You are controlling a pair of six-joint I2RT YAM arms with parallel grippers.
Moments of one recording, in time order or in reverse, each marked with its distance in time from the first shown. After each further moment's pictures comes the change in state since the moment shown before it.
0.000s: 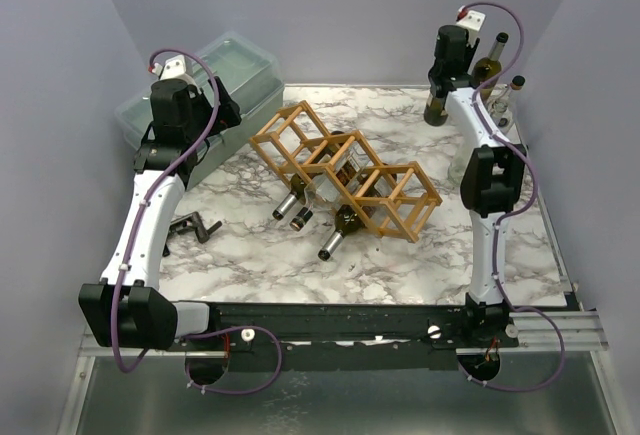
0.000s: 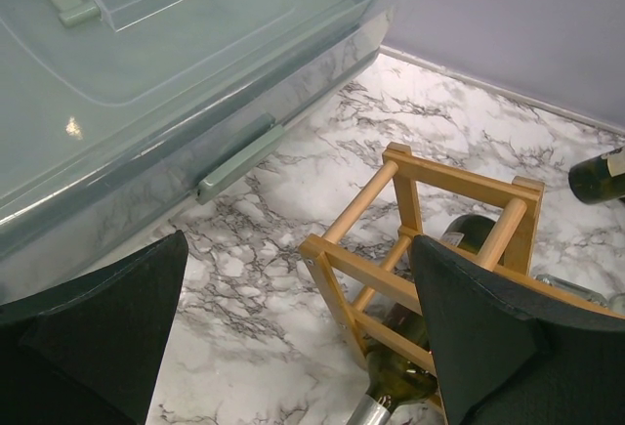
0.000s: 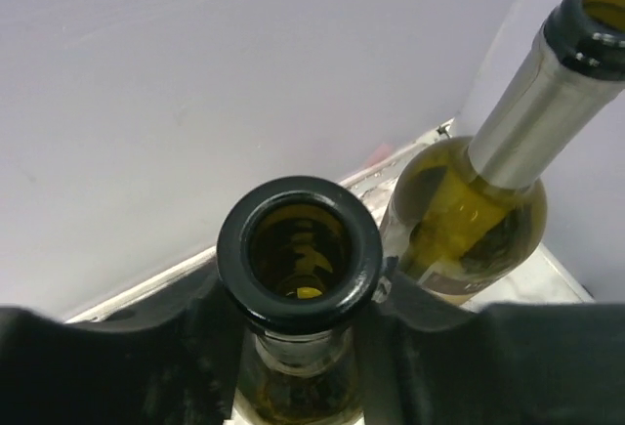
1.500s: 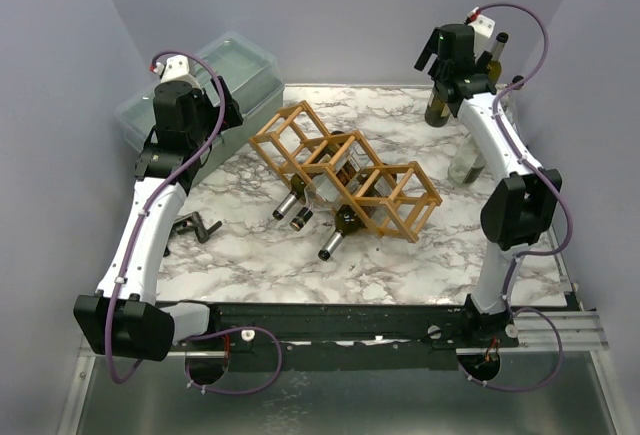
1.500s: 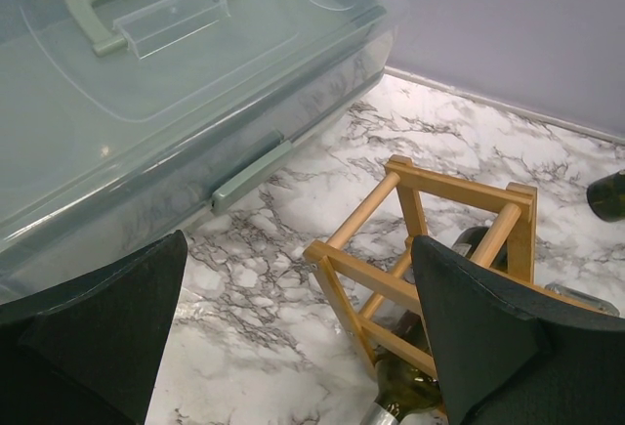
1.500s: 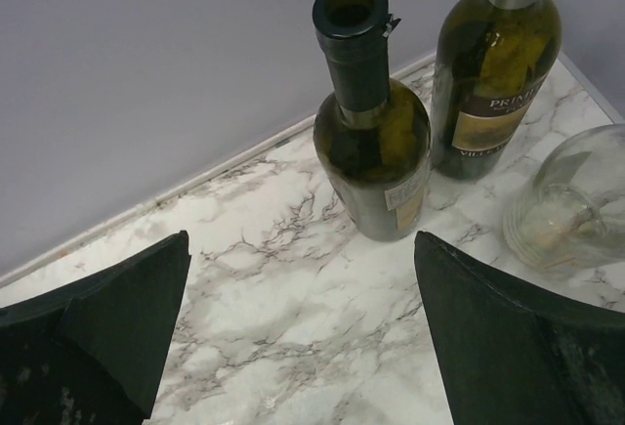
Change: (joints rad) left arm -0.059 -0.048 -0.002 0.002 -0.120 0.046; right arm 0.079 -0.417 -0.283 -0.297 -0.138 0.317
